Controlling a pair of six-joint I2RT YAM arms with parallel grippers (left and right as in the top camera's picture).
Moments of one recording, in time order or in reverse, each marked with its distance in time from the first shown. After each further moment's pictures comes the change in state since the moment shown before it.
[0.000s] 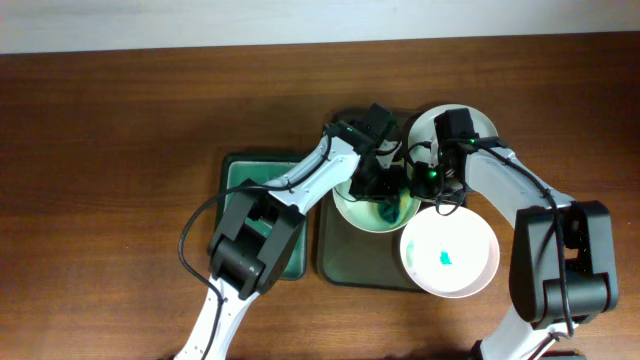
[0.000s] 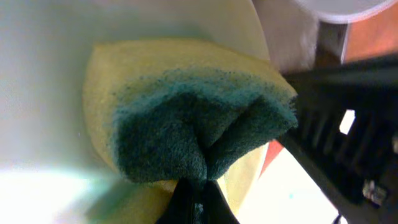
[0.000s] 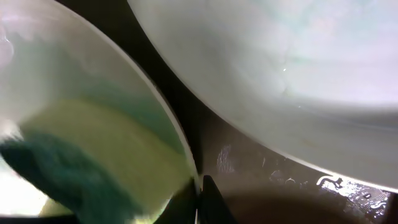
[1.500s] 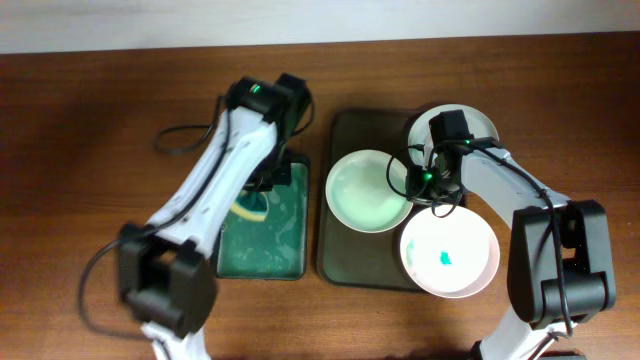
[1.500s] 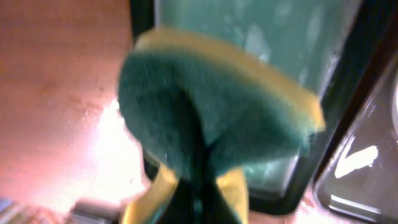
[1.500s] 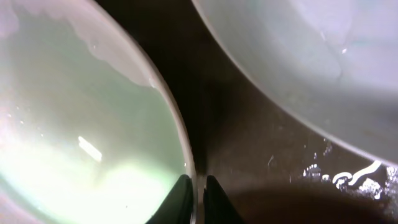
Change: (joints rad) left arm 0.243 -0.418 -0.079 -0.654 -0.795 -0.093; right arm 0.015 0.000 -0.001 -0.016 -0.037 -0.027
